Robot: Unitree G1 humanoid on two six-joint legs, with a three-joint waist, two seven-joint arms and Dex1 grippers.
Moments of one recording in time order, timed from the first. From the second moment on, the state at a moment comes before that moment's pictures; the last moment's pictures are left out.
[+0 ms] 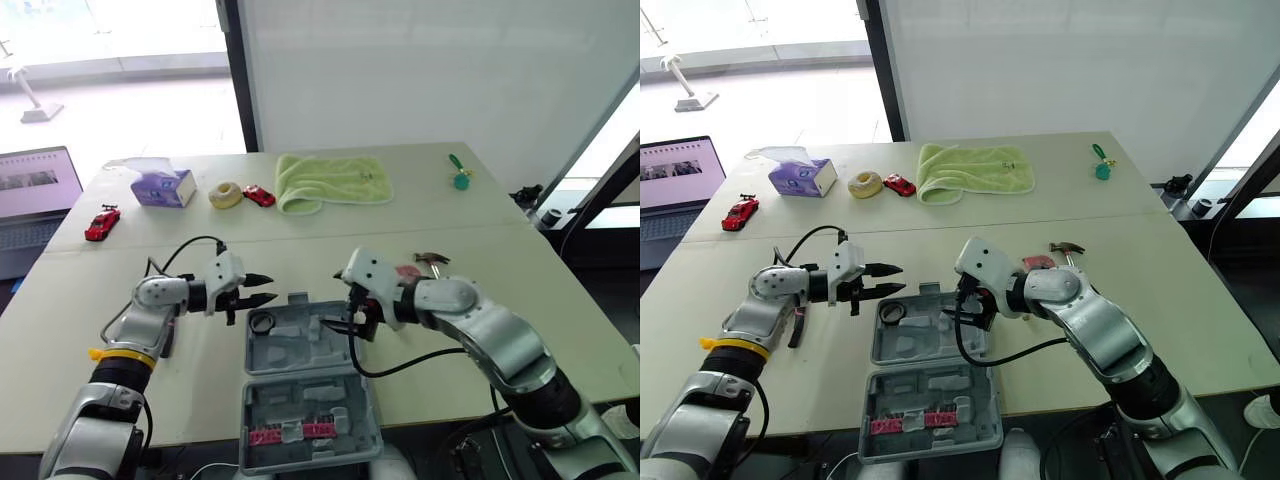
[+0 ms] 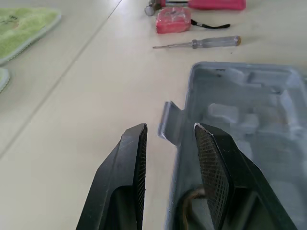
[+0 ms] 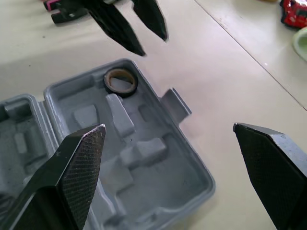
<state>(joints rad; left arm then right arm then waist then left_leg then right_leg) -0.48 0.63 -0.08 0.40 -0.23 -0.03 -1.23 -0.45 -0.61 0.27 -0.51 0.27 0.92 0.71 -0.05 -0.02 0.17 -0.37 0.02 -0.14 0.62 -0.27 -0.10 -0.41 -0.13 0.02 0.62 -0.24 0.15</state>
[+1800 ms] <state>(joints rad) 0.20 0.71 0.17 -0.32 -0.53 0.20 -1.14 0.07 -0.29 -0.11 -0.79 0.18 1.11 0.03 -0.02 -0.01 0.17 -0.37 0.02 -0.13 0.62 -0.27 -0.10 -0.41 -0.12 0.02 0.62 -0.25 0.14</state>
